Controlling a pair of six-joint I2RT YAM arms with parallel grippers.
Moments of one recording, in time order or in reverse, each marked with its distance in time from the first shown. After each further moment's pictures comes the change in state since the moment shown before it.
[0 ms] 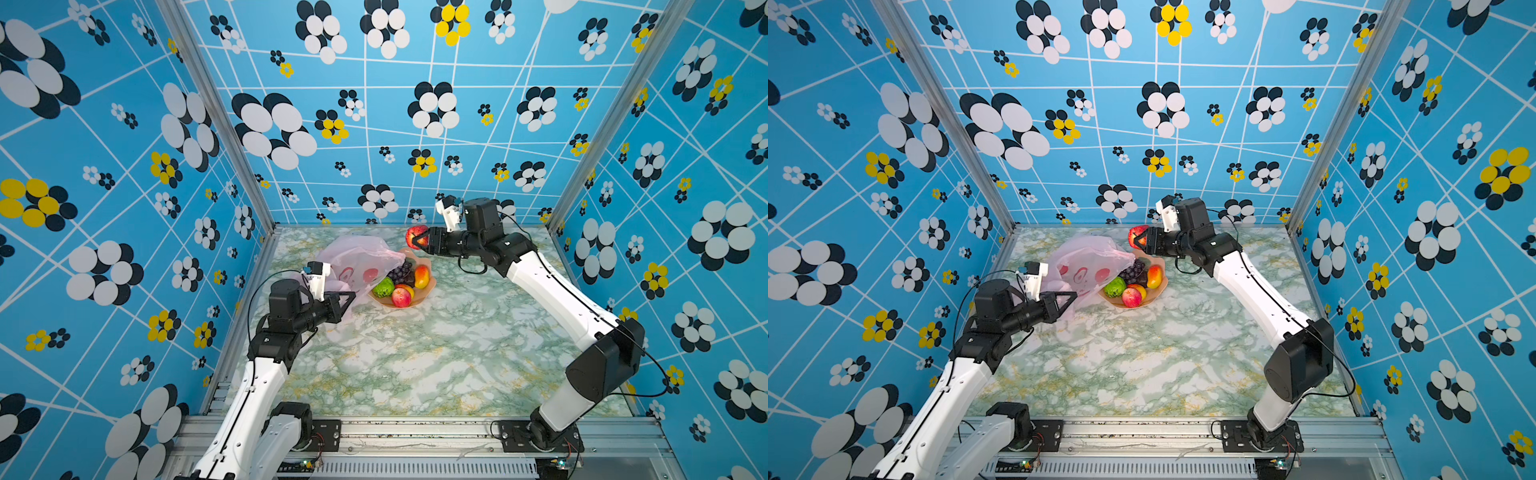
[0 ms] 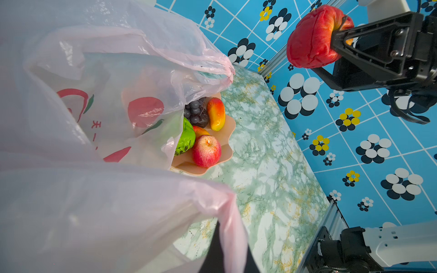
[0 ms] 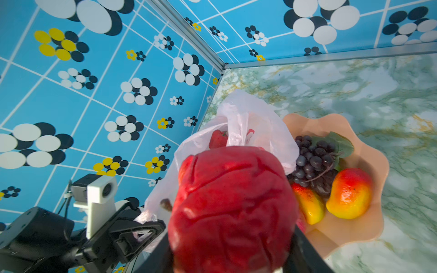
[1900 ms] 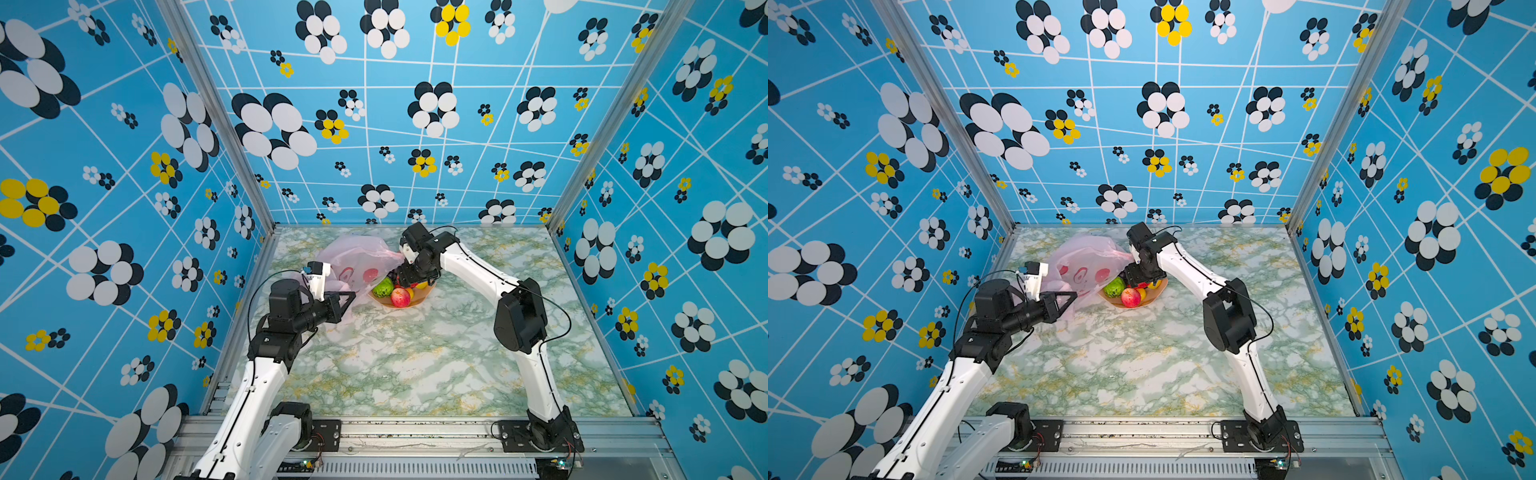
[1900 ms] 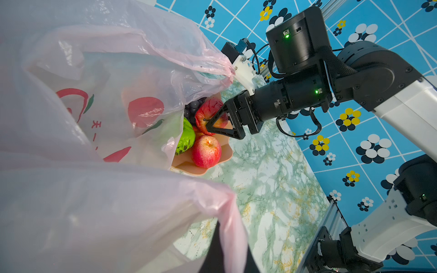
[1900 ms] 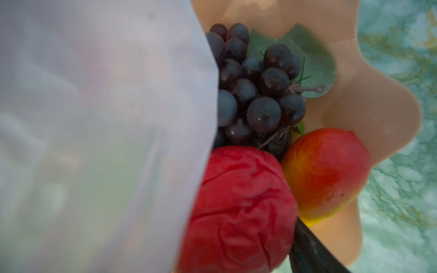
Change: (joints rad) left arm 0.000 0.001 0.000 0.000 0.000 0.000; right arm 0.122 0.581 0.418 -0.537 0.381 -0.334
